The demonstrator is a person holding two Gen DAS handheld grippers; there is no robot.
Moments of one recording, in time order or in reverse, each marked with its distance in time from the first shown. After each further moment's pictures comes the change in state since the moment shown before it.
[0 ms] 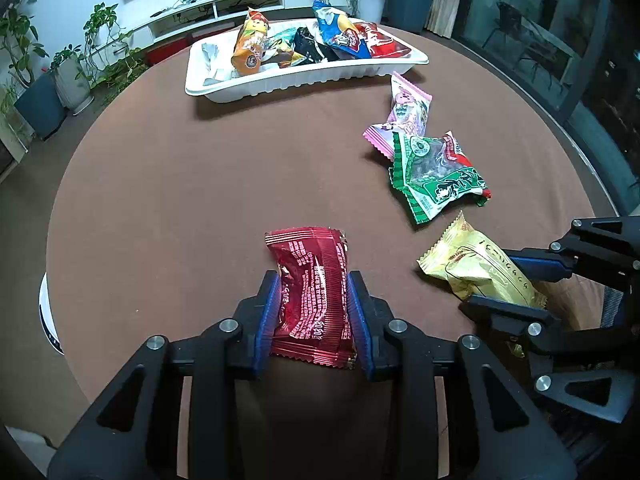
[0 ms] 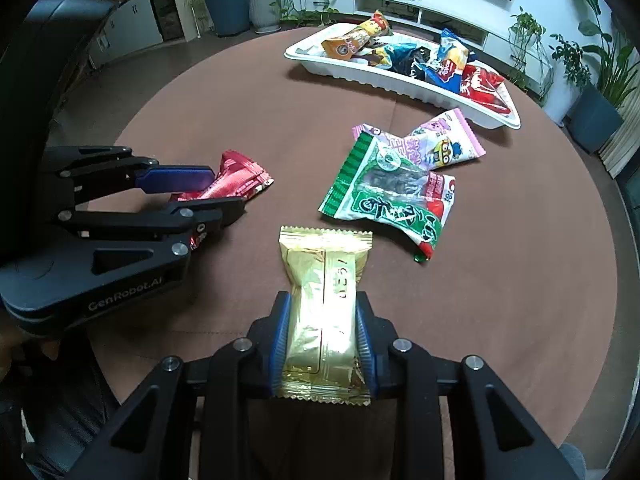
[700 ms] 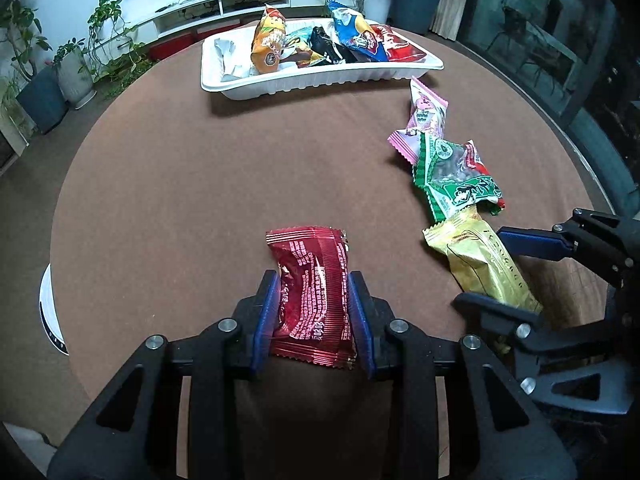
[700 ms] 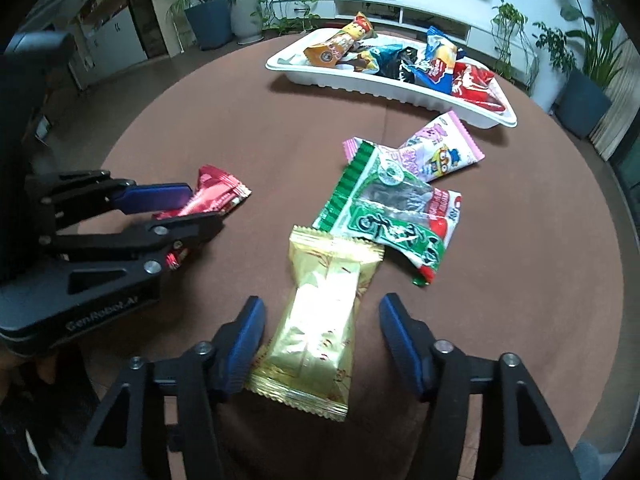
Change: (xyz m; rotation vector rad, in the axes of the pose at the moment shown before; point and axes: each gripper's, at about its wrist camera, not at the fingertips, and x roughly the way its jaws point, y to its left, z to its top) left arm 0.003 0.018 0.002 -0.020 0.001 0.001; right arm 0.010 -0.002 0.012 0.060 -0.021 -0.040
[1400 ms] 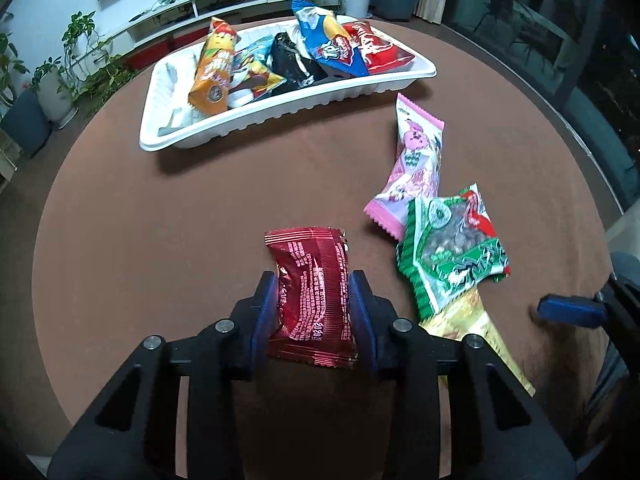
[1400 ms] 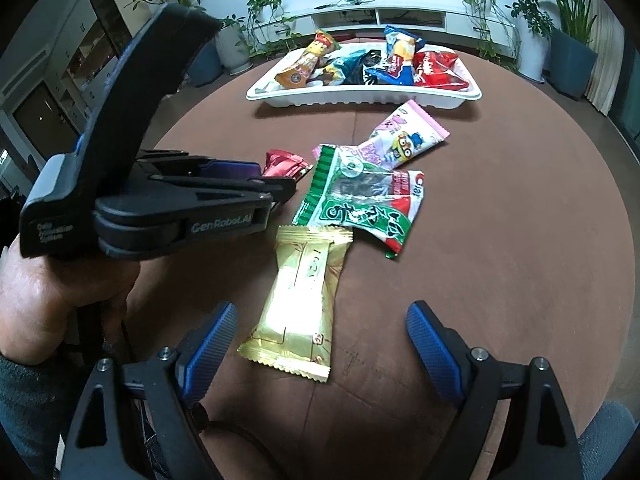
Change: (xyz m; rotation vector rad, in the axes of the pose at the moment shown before) left arm 0.037 -0.018 0.063 0.079 0.040 -0.020; right arm -0.019 -0.023 -0.013 0.162 -0.059 0.117
